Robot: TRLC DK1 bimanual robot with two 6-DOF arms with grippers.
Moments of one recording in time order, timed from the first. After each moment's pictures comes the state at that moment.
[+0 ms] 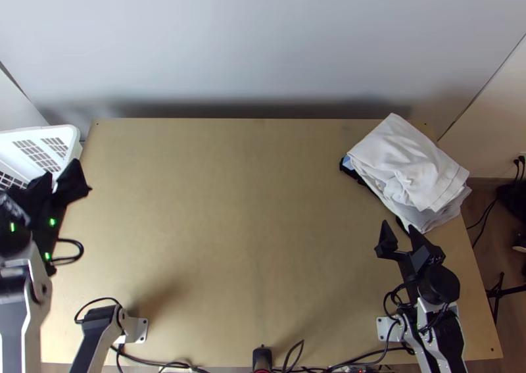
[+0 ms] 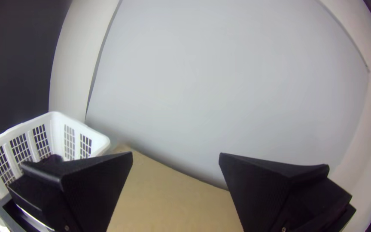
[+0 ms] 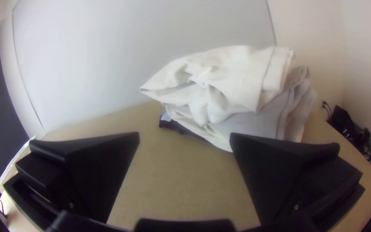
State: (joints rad) left arm 0.22 0.62 0.89 -0.35 0.04 -0.37; right arm 0.21 0.00 0.10 -0.26 0.18 0.33
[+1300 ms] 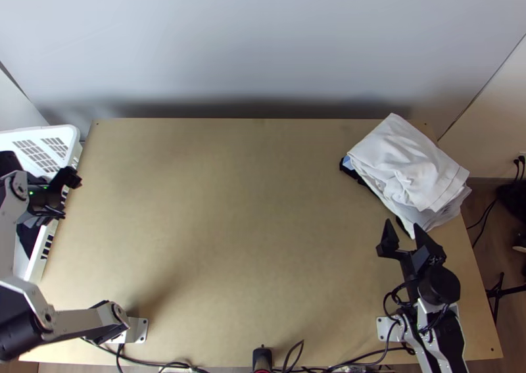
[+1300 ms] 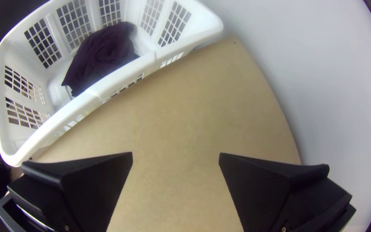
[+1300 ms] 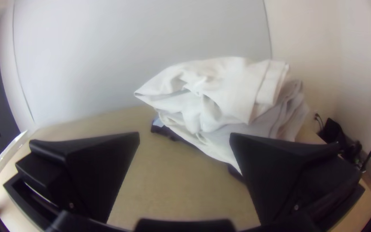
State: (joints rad) left arm 0.57 1.38 1.16 -0.78 0.16 -0.44; right arm 0.23 0.00 0.10 -0.23 0.24 0.26
